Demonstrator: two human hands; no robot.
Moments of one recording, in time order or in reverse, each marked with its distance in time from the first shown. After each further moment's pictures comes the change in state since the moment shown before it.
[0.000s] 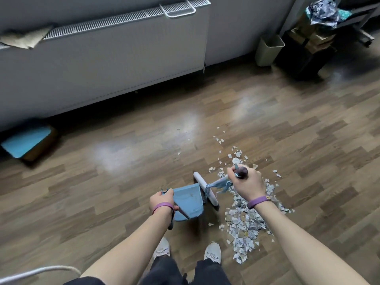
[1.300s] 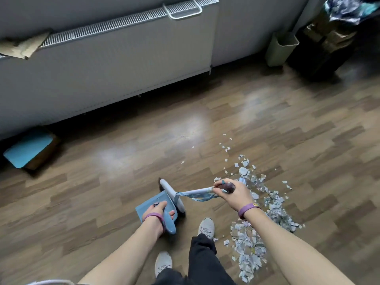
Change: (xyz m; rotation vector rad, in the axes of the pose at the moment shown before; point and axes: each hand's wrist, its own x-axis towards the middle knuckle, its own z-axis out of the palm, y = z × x) left_hand 0.069 0.064 0.022 -0.389 -0.078 -0.323; right_hand 0.106 -0.007 0.057 0.098 -0.399 0.013
